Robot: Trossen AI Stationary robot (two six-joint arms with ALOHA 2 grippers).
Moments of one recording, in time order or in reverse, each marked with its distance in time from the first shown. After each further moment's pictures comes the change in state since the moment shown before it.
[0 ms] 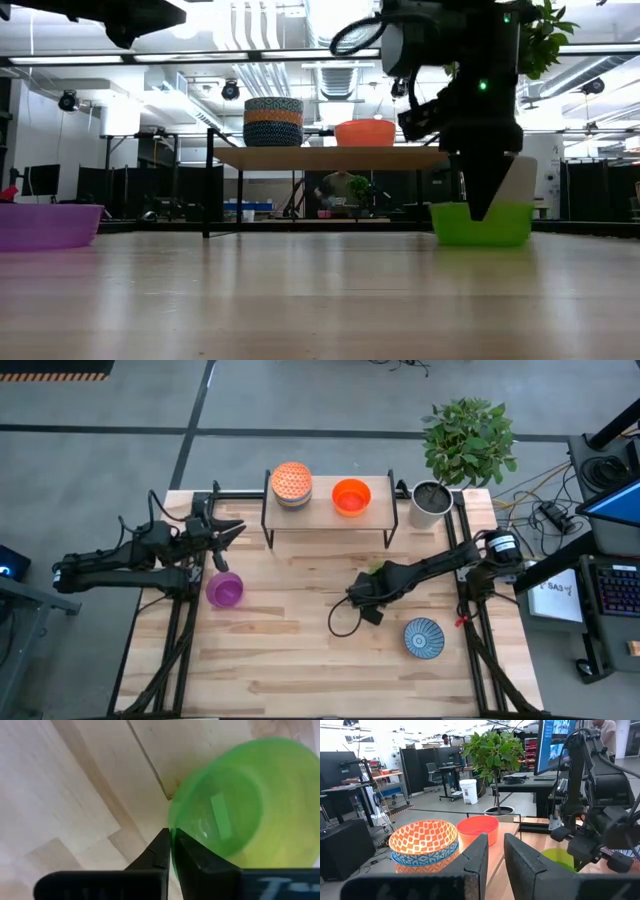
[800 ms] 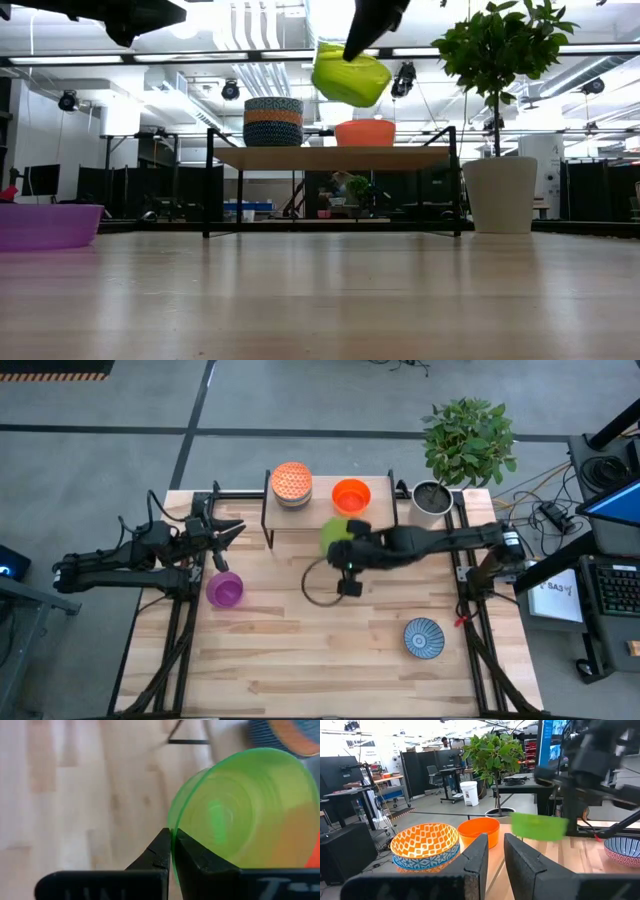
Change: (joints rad) left arm 0.000 0.001 0.000 0.011 0.000 0.023; right arm -0.094 -0.029 0.619 -0.106 0.166 -0.580
